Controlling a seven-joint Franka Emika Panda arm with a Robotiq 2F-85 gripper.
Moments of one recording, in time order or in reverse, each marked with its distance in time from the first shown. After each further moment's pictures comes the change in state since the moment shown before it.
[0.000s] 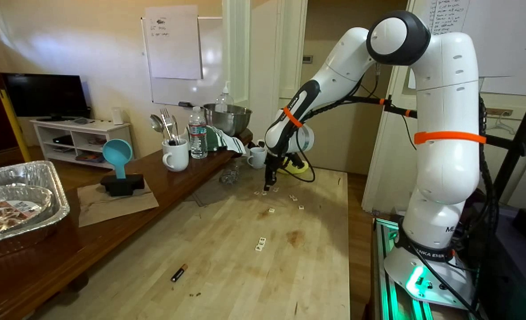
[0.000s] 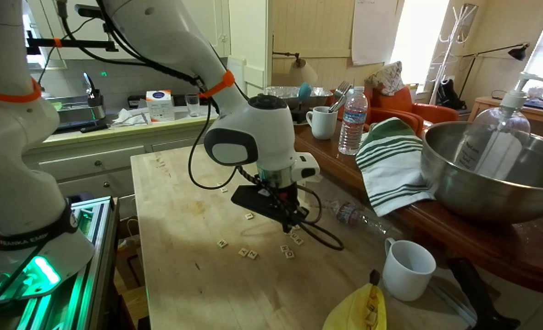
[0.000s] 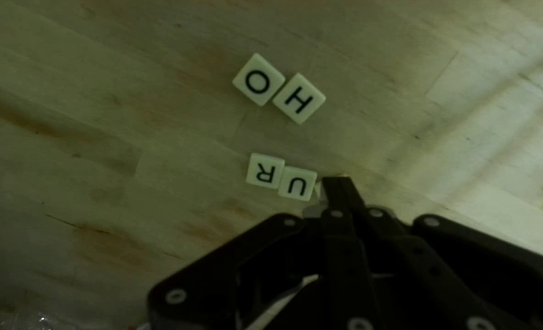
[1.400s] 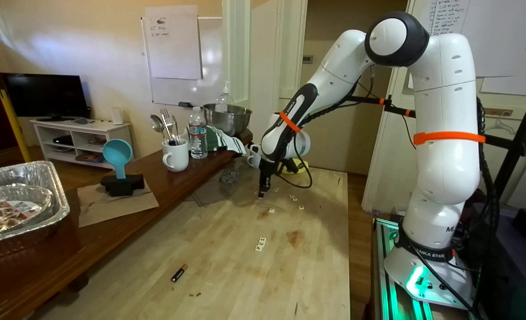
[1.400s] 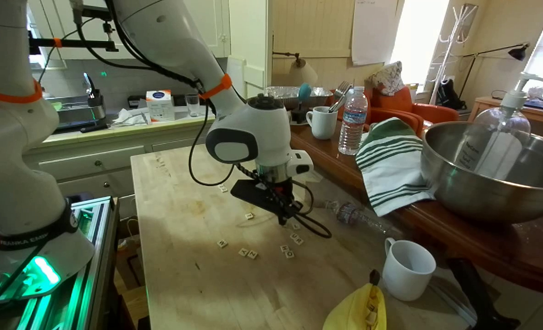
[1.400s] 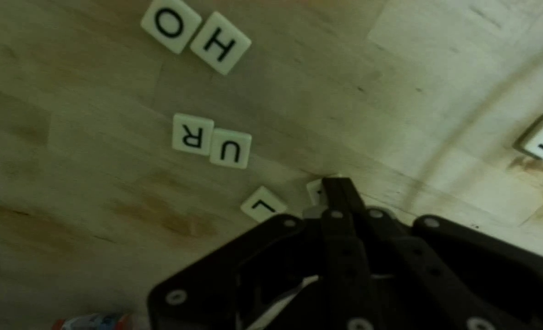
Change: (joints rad) arm 0.018 0.020 0.055 -0.005 -0.034 0.015 0.111
